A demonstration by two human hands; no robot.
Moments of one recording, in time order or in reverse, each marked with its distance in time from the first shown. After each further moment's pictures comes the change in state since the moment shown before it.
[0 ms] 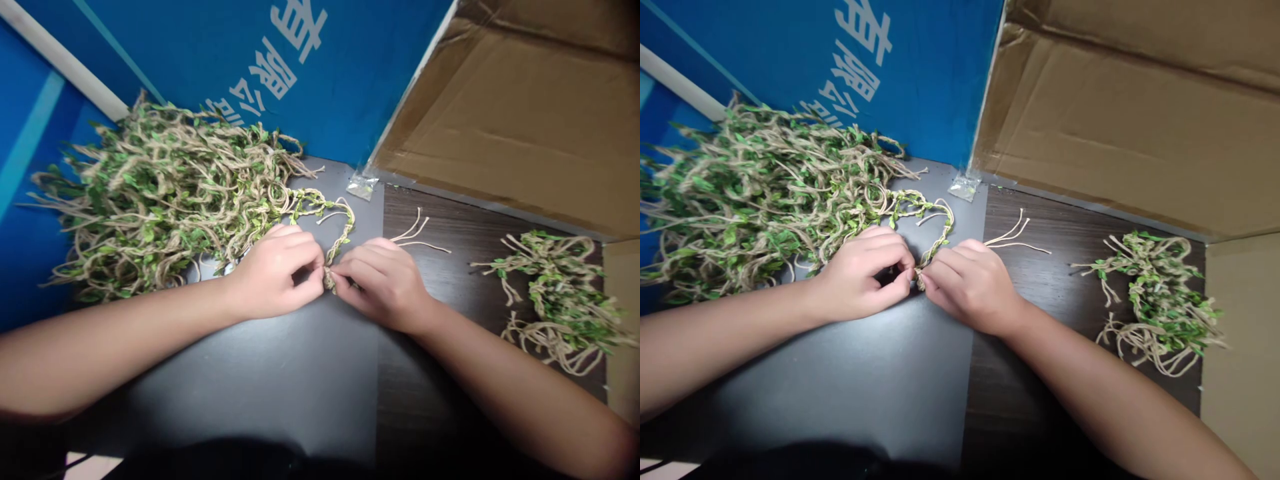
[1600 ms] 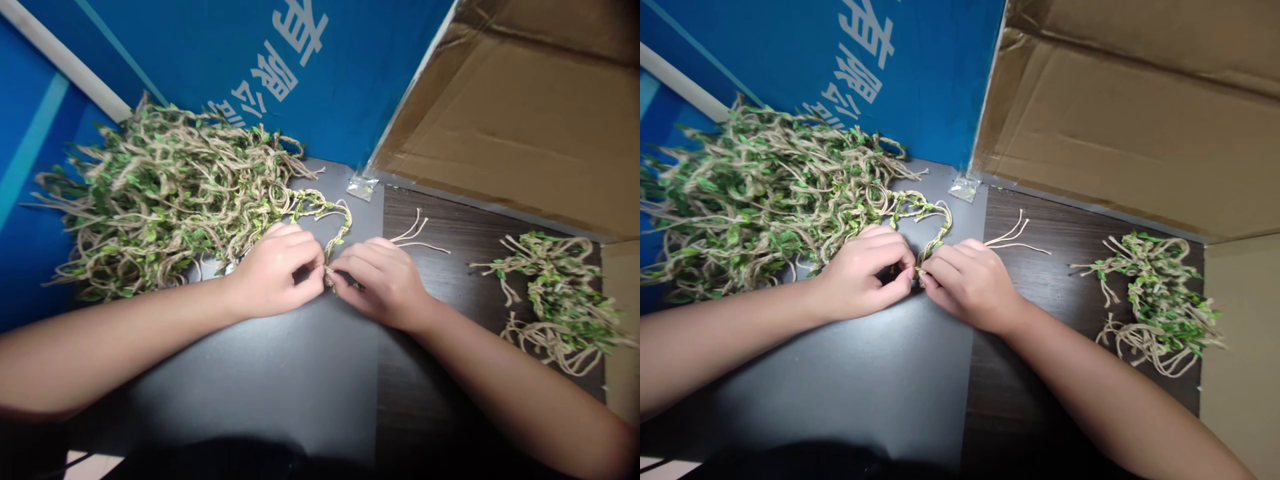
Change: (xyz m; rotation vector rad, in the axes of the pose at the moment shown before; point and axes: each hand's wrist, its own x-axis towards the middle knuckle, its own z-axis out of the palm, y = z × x) left_hand 0.000 0.001 0.000 0.028 0.000 -0.002; right_hand 0.002 -0.001 -0.002 -0.005 -0.036 0.004
